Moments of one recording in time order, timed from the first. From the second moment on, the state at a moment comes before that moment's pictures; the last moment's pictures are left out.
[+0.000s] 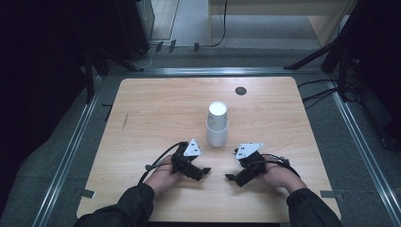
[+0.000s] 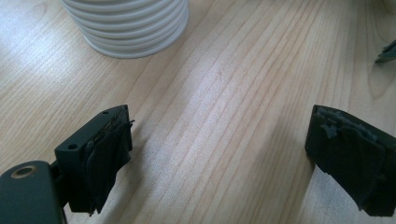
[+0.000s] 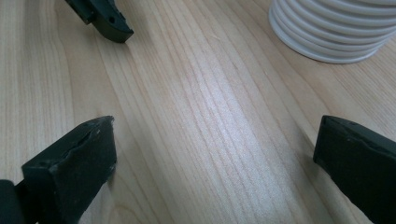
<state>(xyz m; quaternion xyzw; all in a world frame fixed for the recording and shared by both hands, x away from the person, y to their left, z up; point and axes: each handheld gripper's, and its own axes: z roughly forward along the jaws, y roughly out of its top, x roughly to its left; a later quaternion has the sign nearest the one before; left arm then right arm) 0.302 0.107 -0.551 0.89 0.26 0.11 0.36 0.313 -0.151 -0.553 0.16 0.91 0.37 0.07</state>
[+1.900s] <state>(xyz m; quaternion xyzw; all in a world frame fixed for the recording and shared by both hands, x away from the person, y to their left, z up) 0.318 0.149 -0.491 0.88 0.29 0.03 0.37 0.350 -0.164 -0.455 0.19 0.90 0.40 0.04</state>
